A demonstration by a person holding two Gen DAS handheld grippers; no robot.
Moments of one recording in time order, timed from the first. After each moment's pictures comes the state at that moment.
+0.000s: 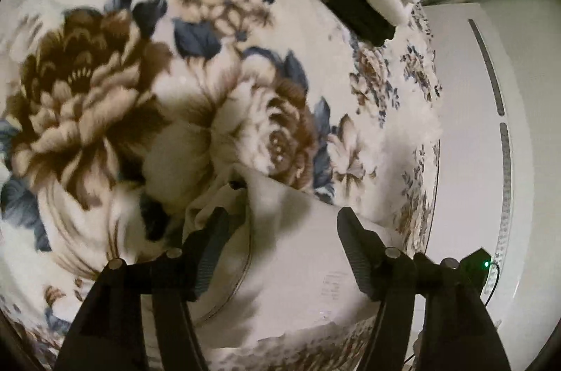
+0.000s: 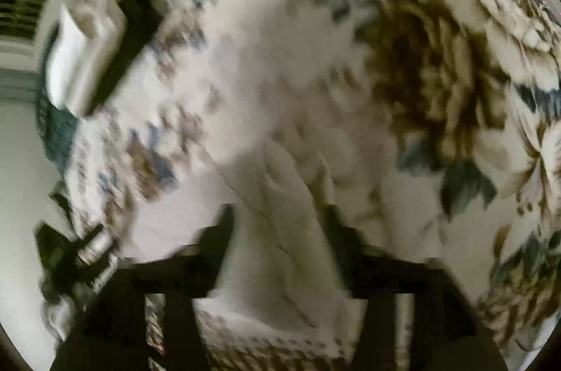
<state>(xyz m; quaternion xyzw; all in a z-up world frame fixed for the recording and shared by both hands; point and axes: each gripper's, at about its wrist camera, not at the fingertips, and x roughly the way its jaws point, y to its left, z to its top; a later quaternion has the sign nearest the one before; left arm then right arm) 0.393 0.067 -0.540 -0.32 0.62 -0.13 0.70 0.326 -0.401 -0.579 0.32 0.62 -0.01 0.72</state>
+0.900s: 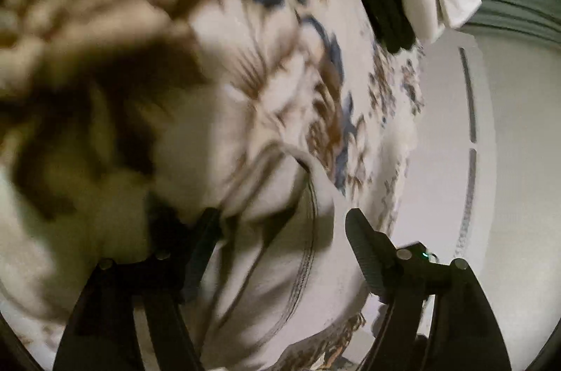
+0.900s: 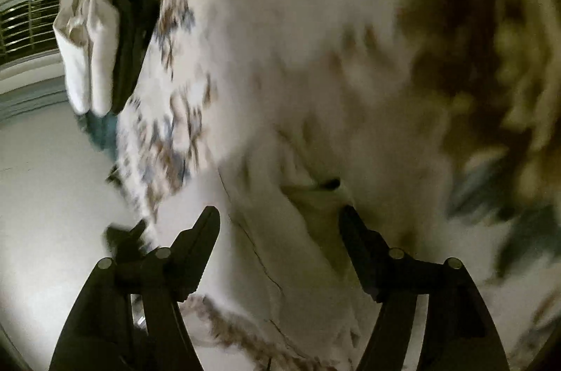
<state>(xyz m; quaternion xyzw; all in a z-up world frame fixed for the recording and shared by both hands) 0.387 0.092 -0.623 -0.44 0.61 -0.18 0.63 0.354 -0.422 -0.676 0.44 0.66 0.12 0.59</state>
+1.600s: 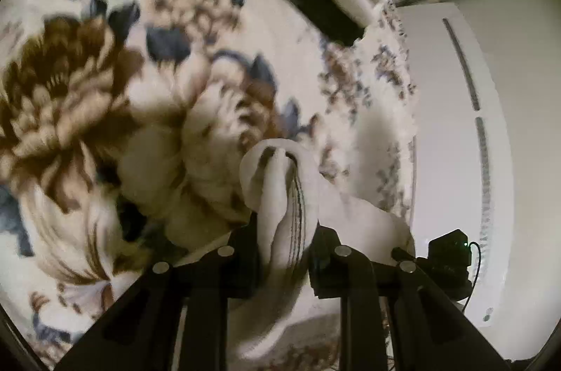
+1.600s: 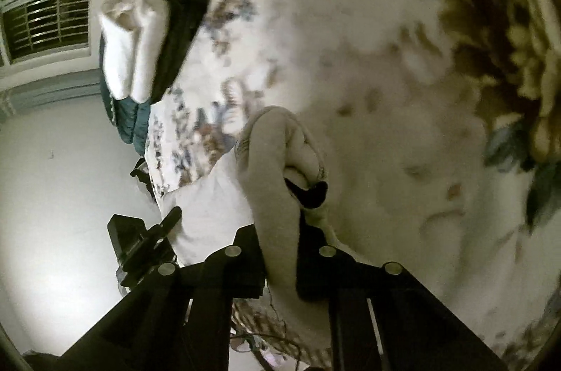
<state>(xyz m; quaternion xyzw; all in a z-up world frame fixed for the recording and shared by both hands) 0.393 0.071 -0.529 -0.35 0.60 -0.17 0.70 0.346 -0.399 -0.608 0.44 0.62 0.14 0.63</state>
